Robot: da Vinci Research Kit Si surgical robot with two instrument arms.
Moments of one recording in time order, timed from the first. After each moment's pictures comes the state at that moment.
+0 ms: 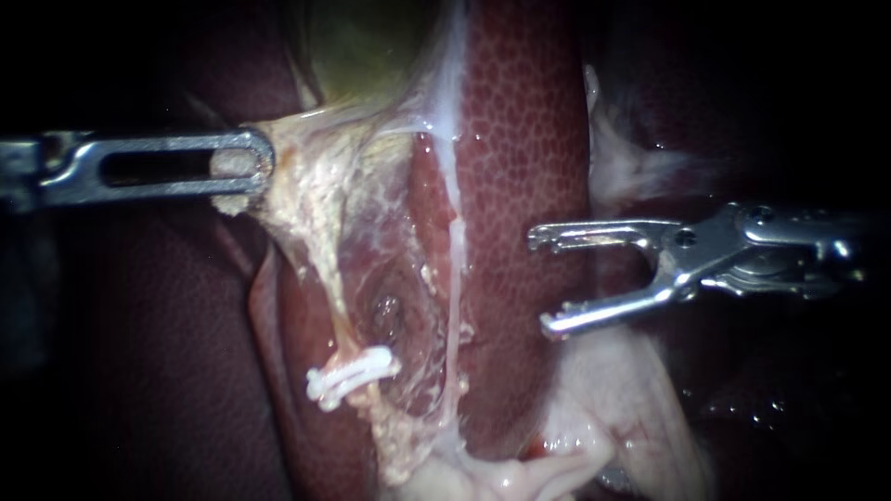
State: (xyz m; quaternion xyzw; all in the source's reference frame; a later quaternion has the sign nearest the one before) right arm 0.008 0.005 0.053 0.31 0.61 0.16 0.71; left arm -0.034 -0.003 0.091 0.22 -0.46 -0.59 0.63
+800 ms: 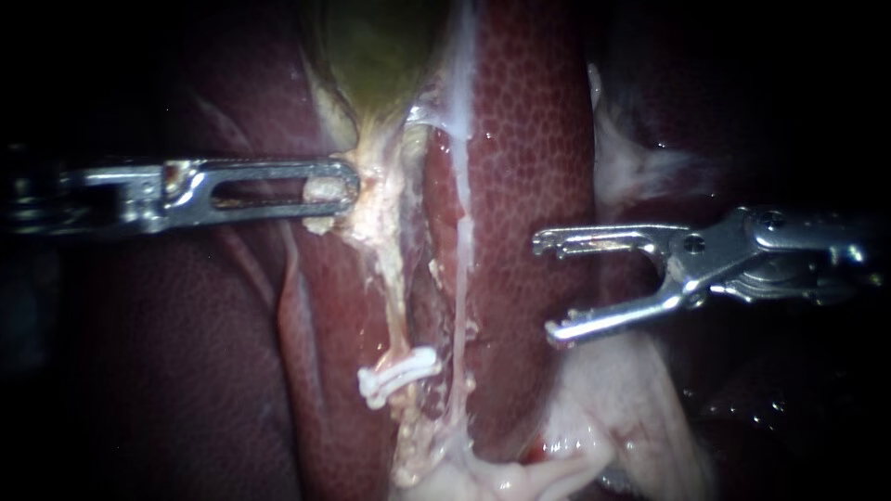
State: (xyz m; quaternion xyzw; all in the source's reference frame) right arm 0.008 0.005 0.052 0.31 0.61 0.16 0.71; left arm -0.040 -0.004 0.100 0.22 -0.44 -0.58 0.65
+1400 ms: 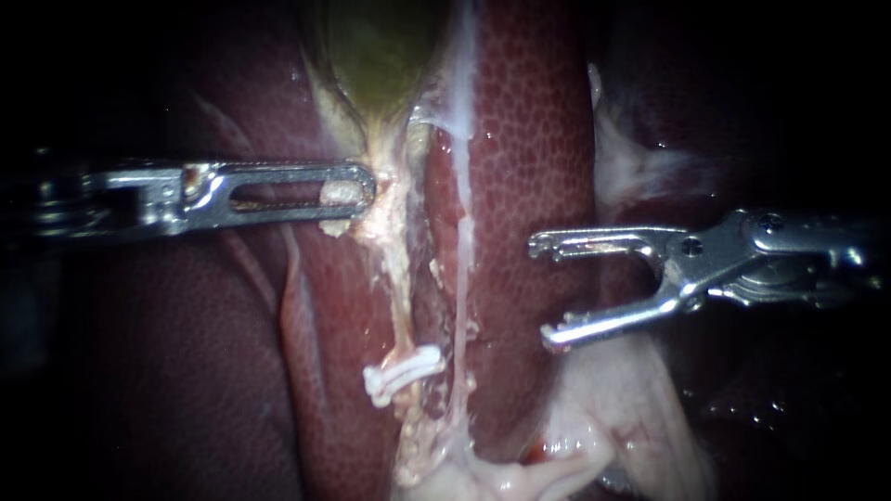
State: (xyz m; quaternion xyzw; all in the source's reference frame) right arm 0.008 0.005 0.052 0.31 0.61 0.16 0.71; left arm -0.040 -0.004 0.101 0.22 -0.44 -0.58 0.65
